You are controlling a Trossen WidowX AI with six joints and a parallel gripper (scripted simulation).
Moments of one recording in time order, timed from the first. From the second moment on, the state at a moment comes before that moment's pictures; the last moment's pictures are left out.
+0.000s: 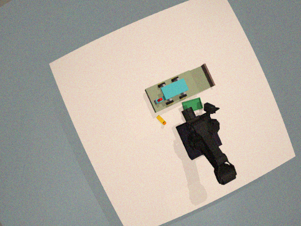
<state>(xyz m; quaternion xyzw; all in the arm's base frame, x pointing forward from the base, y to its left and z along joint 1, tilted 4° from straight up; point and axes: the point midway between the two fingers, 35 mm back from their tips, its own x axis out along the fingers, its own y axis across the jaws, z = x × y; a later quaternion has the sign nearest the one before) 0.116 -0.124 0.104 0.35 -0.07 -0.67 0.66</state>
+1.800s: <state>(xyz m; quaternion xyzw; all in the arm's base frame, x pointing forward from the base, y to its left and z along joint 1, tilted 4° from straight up) 0.159 0.144 0.063 0.37 0.58 -0.36 0.63</state>
